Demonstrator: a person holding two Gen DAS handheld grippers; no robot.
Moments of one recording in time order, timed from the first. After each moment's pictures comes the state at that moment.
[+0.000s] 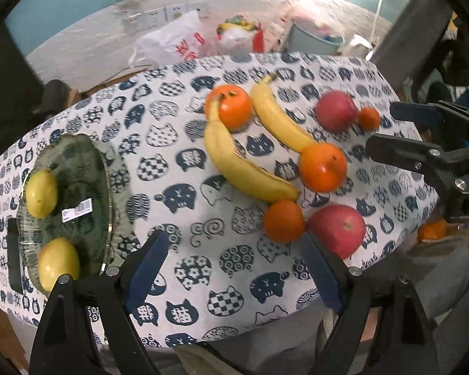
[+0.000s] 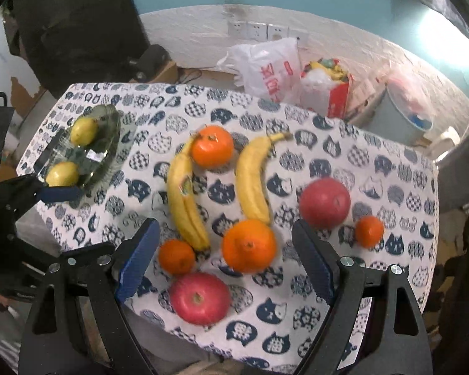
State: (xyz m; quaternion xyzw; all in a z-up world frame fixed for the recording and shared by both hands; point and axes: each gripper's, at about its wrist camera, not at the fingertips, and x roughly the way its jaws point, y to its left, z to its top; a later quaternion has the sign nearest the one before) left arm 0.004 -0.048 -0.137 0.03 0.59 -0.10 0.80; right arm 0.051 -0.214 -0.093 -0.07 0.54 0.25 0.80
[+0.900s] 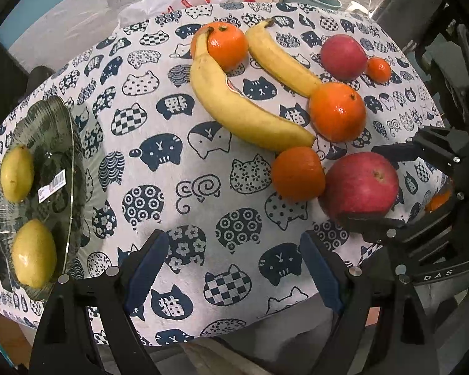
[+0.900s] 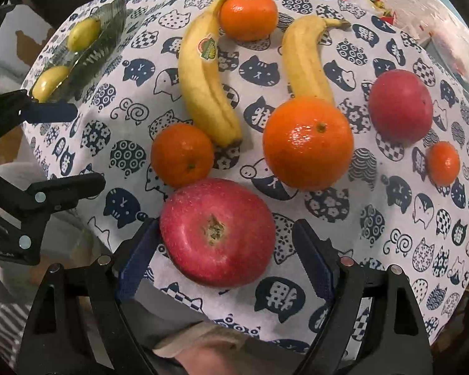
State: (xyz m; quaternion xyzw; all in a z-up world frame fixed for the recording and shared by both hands) left arm -0.008 -0.049 -0.192 0.05 0.63 -0.11 0.76; right arm 0.006 -0.184 -0.201 -0.12 0.64 0.29 0.70
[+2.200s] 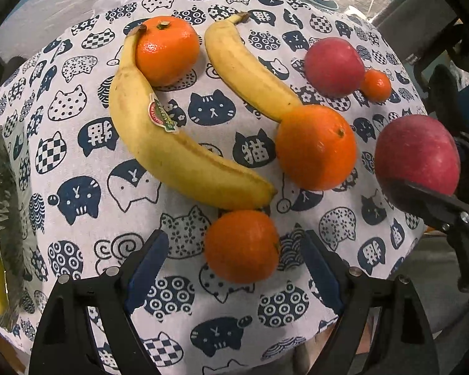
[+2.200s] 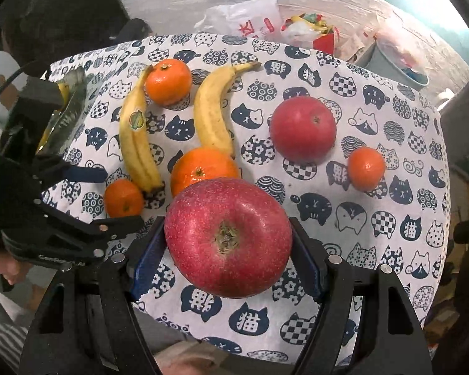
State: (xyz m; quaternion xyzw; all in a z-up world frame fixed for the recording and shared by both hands) left arm 0.038 -0.100 -0.225 -0.01 0.65 -0.14 0.75; right arm 0.039 -0.258 -0.158 -0.06 0.58 0.23 0.78
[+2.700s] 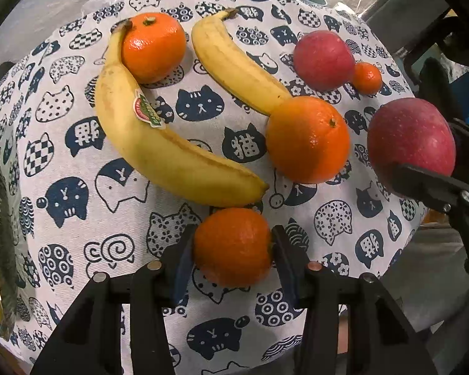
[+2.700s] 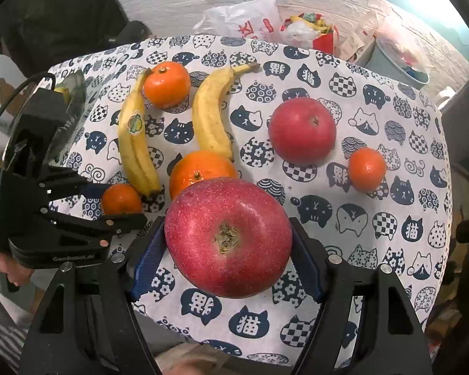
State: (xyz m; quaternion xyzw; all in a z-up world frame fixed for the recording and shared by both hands) left arm 0.035 -0.104 -0.228 0.00 0.64 -0.16 0.75; right arm 0.041 -0.258 -0.157 -0.06 0.58 0.23 0.78
